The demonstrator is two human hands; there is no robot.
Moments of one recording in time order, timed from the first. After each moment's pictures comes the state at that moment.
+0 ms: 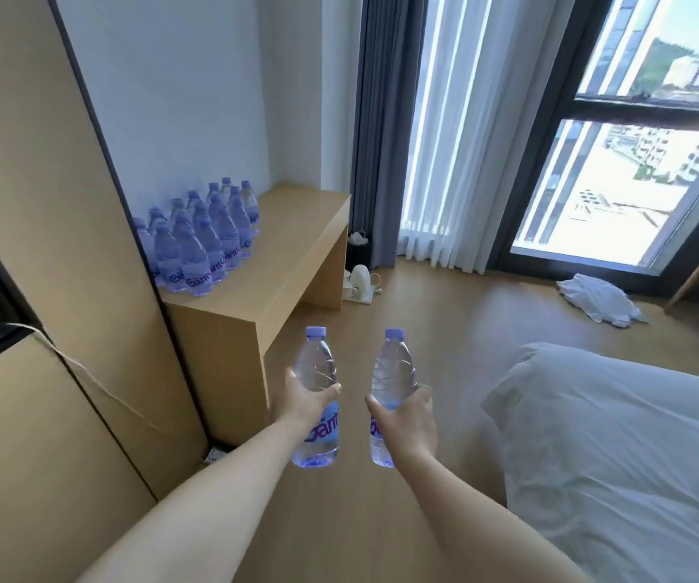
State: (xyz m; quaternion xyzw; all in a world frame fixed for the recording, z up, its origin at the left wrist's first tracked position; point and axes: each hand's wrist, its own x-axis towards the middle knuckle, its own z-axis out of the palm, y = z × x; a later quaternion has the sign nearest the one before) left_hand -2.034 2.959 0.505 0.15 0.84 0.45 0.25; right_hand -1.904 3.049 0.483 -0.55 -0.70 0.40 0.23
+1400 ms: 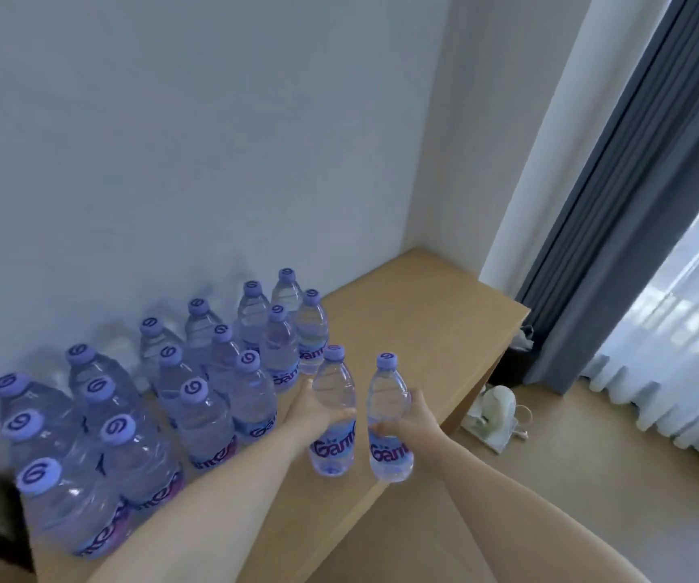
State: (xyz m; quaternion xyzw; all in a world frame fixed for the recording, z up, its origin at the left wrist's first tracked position) left_hand -2.638 3.381 0.449 -0.01 0.81 0.54 0.21; right_hand -2.564 3.556 0.468 -0.27 -0.80 0.53 -0.10
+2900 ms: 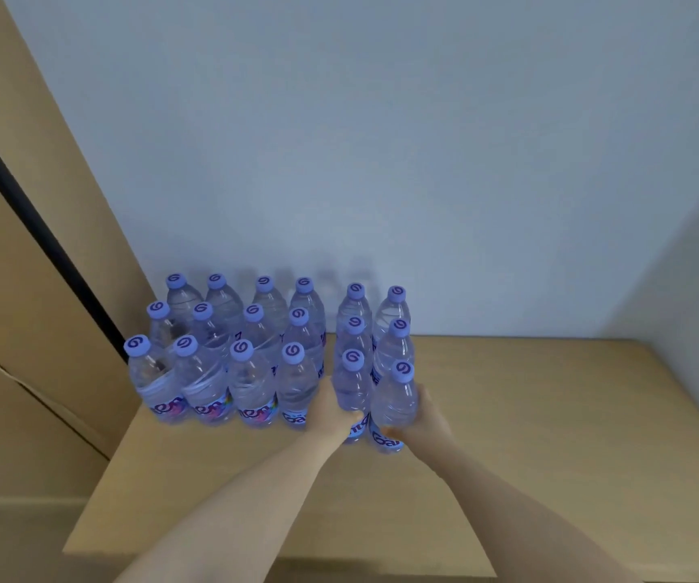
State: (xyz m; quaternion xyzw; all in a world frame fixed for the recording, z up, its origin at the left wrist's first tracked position) left_hand -2.653 3.431 0.475 -0.29 0.78 0.54 -0.06; right_hand -2.723 3.577 0.458 0.12 -0.83 0.48 -0.25
